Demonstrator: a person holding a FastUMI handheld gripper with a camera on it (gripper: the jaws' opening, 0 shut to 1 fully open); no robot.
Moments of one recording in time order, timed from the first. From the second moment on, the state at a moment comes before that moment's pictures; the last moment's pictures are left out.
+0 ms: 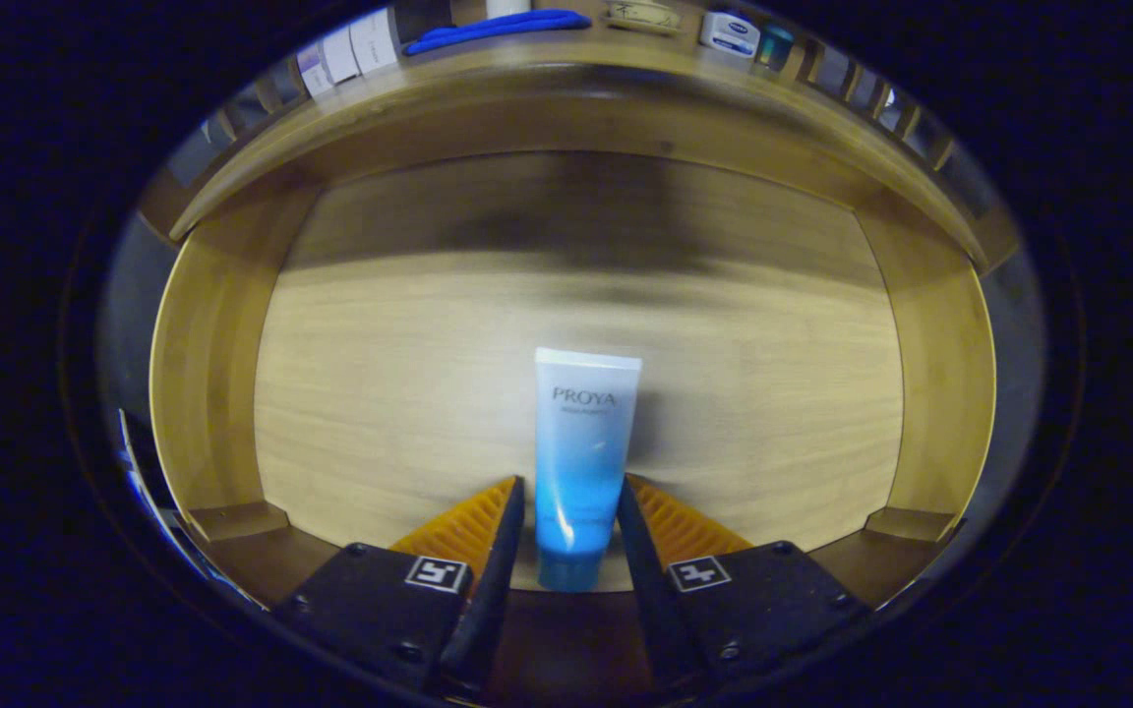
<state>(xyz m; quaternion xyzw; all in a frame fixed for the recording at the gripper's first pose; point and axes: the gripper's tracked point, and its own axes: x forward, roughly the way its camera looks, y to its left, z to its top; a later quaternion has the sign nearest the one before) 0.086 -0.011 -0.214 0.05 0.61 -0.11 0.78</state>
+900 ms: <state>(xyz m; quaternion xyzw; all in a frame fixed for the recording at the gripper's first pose) 0.107 -0.009 -0.069 0.13 0.49 -0.04 0.86</state>
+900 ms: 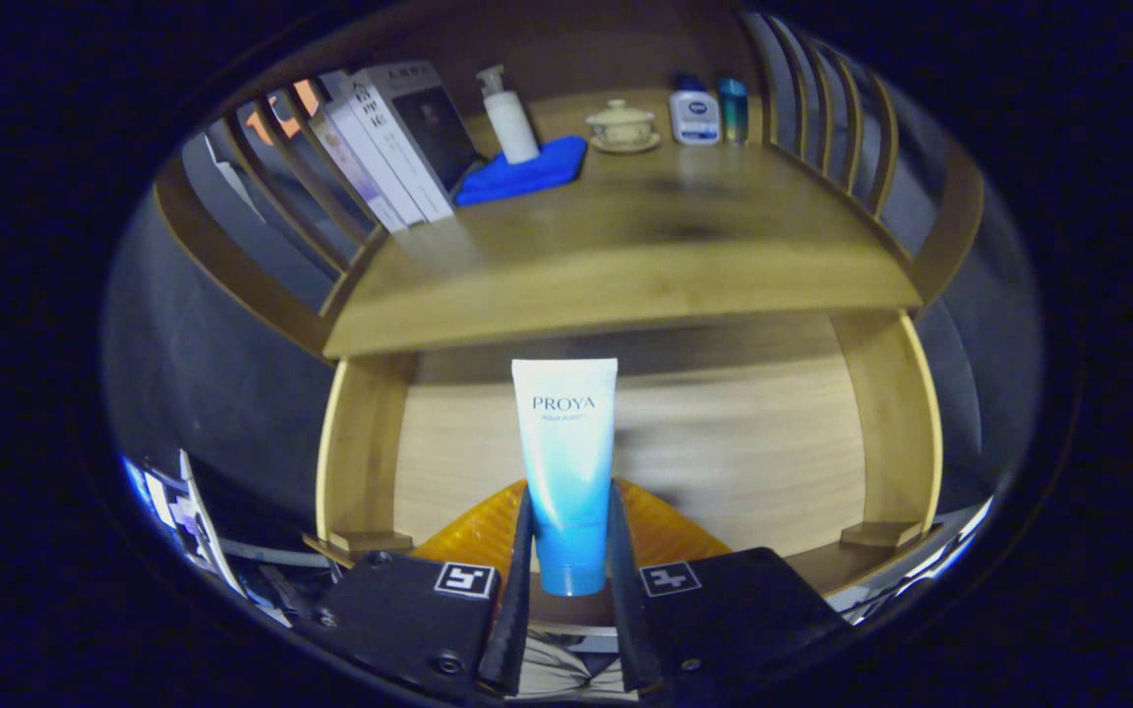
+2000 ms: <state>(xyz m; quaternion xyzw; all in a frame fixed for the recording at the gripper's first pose) 0.282 -0.032 -0.039 0.13 0.43 -0.06 0.89</state>
